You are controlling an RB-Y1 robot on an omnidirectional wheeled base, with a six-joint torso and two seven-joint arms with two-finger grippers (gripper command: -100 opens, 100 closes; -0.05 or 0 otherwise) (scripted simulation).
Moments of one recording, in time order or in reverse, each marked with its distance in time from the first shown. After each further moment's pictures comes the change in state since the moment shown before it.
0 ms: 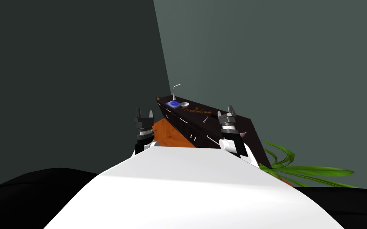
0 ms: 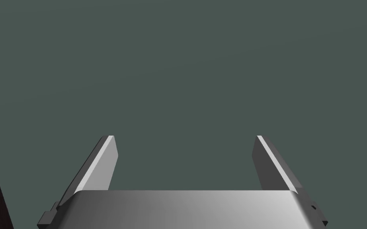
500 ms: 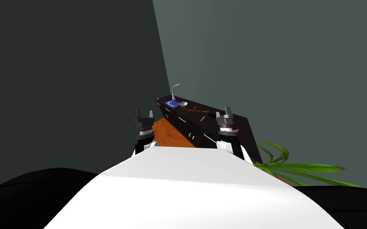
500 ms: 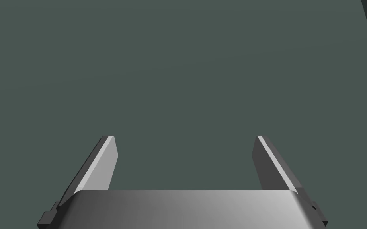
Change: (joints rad) left arm 0.000 0.000 0.000 0.000 0.000 0.000 0.000; right arm 0.047 0.037 0.068 -0.013 0.035 -0.098 0.122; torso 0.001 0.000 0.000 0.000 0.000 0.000
